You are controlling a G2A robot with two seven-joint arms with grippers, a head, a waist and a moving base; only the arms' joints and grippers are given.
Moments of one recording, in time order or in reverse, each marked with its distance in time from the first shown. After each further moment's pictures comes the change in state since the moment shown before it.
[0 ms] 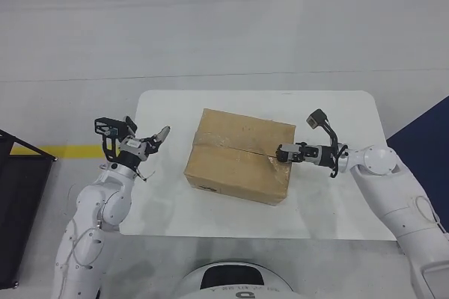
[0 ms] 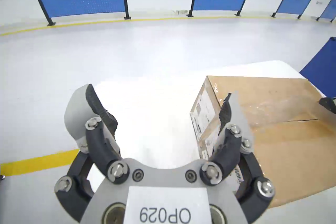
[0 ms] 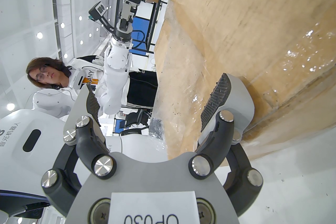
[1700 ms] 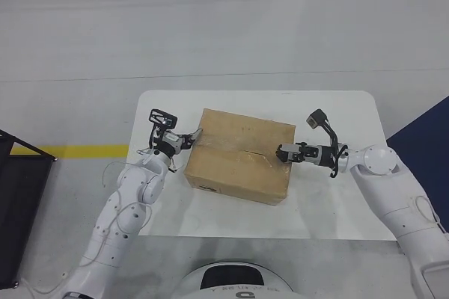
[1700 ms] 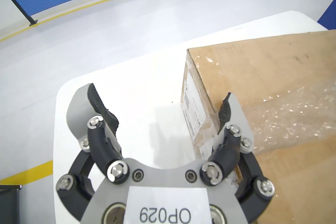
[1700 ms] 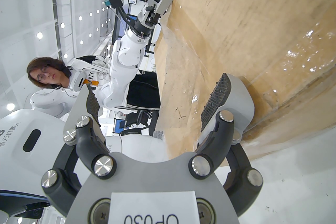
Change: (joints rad) left arm -0.254 -0.039 0.272 0.281 0.197 0.086 -0.044; right arm 0.000 0.000 0.000 0.000 0.000 0.000 0.000
